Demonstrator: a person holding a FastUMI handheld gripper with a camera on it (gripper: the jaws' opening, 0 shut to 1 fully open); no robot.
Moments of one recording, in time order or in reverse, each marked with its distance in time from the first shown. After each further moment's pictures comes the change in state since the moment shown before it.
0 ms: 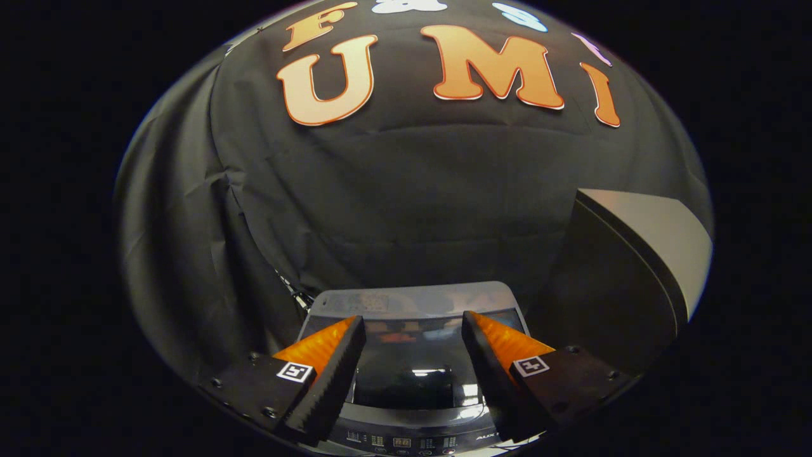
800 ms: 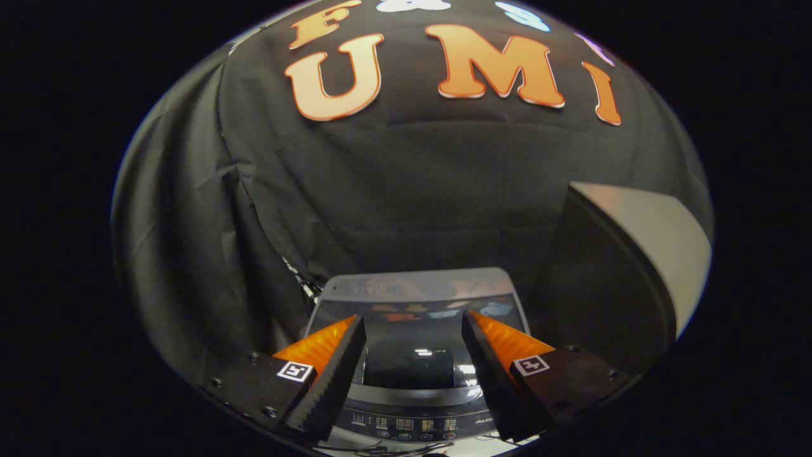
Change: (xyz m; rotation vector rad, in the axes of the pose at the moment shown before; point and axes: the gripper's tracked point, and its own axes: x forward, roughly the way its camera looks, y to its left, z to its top) arm -0.058 0.009 0.026 -0.033 -0.016 0.025
